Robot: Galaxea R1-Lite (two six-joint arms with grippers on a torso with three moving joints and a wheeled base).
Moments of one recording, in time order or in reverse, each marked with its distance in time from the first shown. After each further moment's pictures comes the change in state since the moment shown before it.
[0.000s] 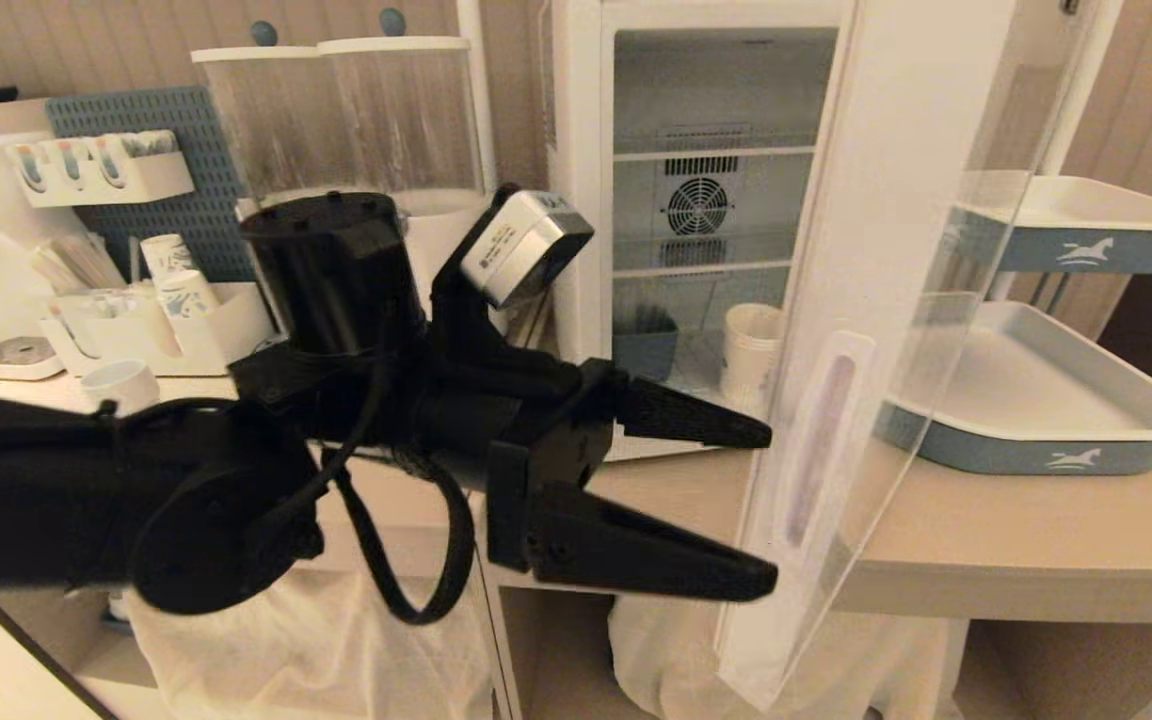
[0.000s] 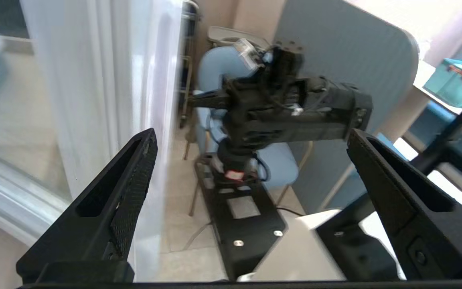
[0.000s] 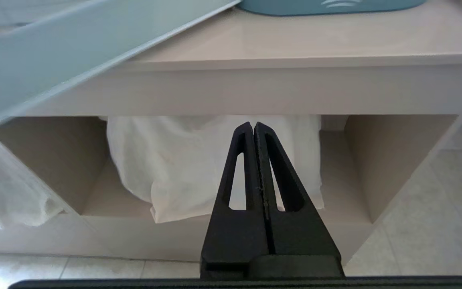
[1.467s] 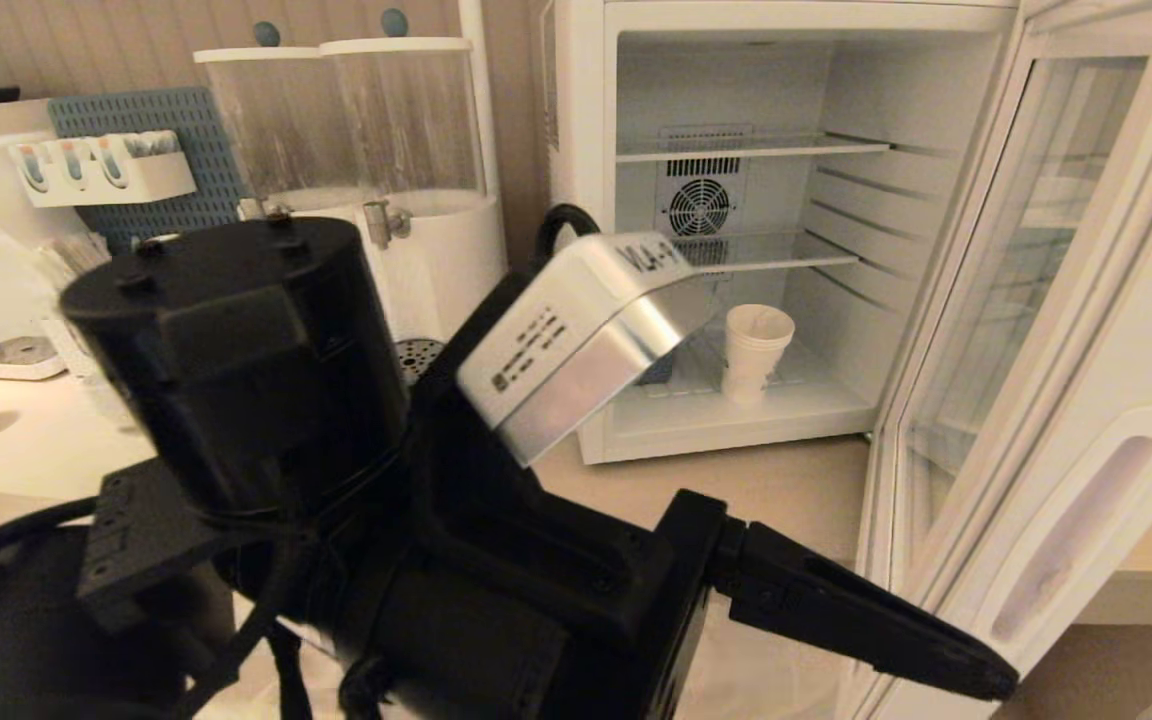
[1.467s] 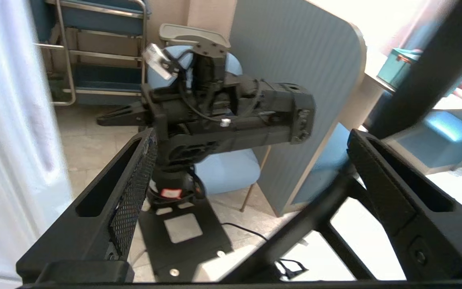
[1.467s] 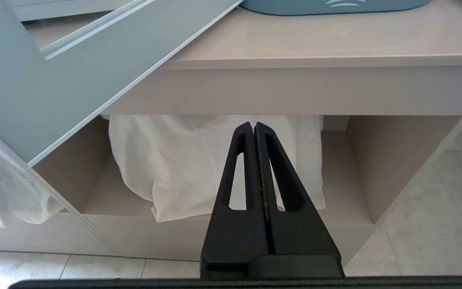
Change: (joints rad) left arm -0.289 -0.141 0.107 0.038 0.151 0.006; right arm 0.000 0.000 0.000 0.001 0.001 0.000
